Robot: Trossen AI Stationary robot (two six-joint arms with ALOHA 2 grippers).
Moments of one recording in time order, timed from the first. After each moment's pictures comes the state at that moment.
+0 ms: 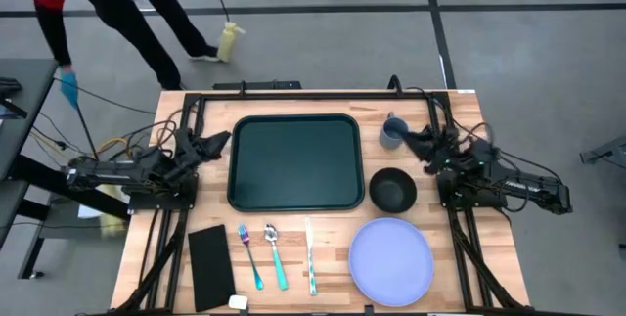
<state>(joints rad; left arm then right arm) -0.05 0.08 0.08 0.34 -0.59 -1.07 -0.26 0.01 0.01 0.33 0.08 0.59</state>
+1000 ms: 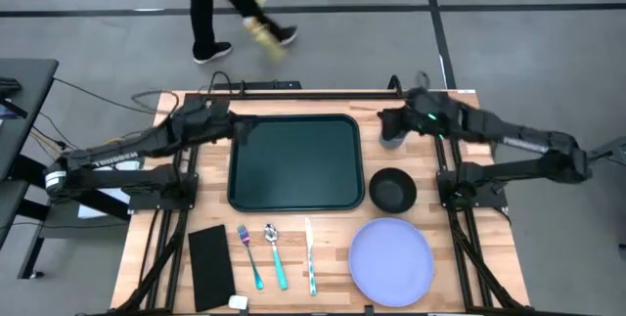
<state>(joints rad) 0.41 0.81 0.68 -0.18 -0.09 -0.62 -0.31 0.98 0.98 -0.63 0.29 0.60</state>
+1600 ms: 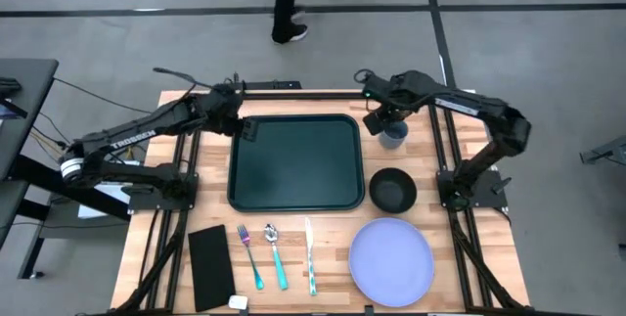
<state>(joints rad) 0.53 1.09 0.94 -0.75 -0.02 -0.62 -0.49 1.58 1.39 -1.30 0.26 0.51</state>
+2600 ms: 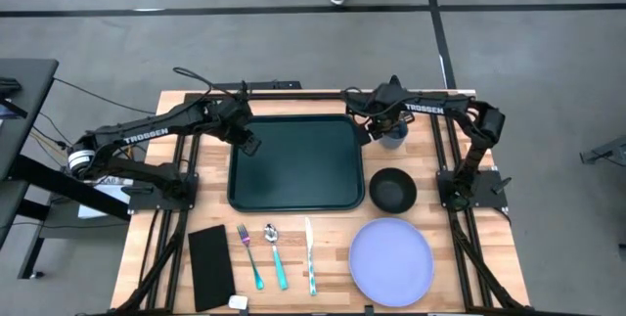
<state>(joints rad) 0.48 1.18 0.93 -0.82 -0.03 -0.38 -0.47 1.77 1.31 -1.22 0.22 0.71</state>
